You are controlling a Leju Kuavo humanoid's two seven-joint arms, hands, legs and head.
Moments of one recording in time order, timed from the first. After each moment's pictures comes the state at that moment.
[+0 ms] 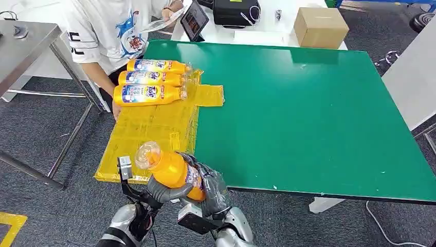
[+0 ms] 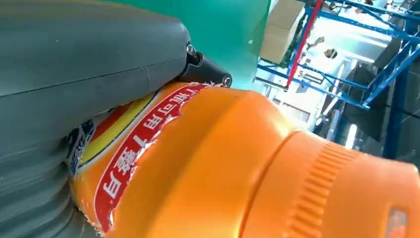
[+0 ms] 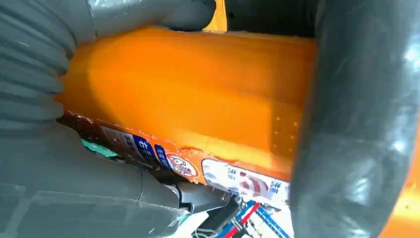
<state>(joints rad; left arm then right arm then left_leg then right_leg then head) -0.15 -0.15 -0.25 -1.10 0.54 -0.49 -0.39 -0.21 0.30 0.62 -0.79 0.56 -0.63 -0.70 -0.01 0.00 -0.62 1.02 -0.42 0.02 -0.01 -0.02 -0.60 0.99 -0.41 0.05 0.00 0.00</state>
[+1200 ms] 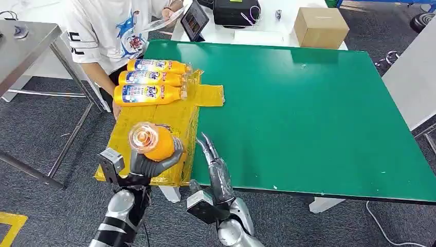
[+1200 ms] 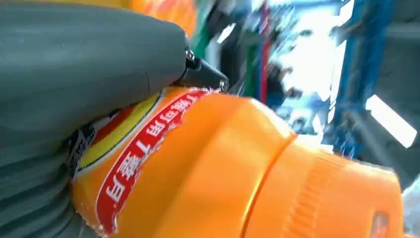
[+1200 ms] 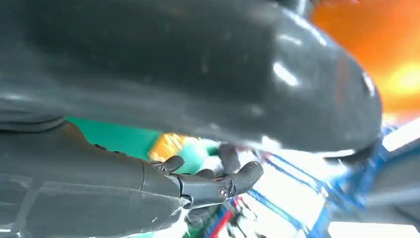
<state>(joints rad) -0.21 -0.20 -0.13 -1.24 0.16 0.04 -0.58 -0.16 0.29 0.59 -1.07 0.47 -0.59 -0.70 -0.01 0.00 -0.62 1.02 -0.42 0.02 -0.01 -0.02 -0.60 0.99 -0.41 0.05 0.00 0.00</state>
